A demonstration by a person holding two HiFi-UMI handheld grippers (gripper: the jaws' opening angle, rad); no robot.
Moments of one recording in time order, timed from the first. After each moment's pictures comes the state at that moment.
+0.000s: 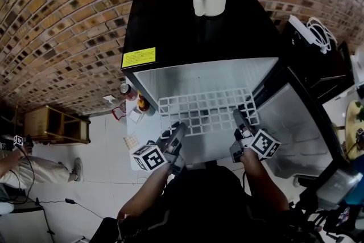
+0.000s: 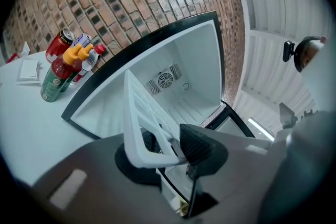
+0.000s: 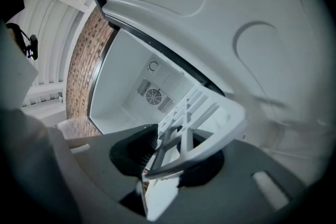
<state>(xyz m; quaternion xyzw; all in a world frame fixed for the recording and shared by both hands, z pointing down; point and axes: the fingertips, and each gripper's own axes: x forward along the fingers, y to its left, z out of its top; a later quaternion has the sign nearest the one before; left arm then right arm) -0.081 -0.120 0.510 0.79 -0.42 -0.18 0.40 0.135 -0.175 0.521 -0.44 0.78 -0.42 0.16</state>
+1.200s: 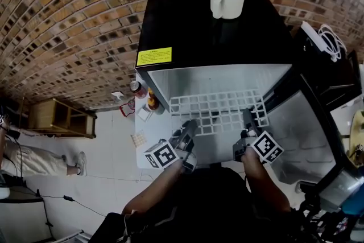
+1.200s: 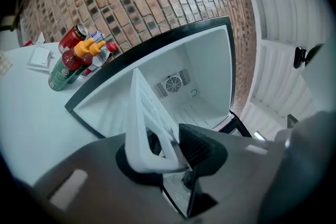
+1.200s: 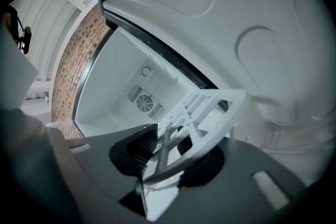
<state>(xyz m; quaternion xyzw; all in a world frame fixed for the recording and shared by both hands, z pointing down) -0.075 -0.127 0.520 0.74 -0.43 -0.22 0.46 0.139 -0.187 0.521 -0.51 0.74 -0.41 0.17</state>
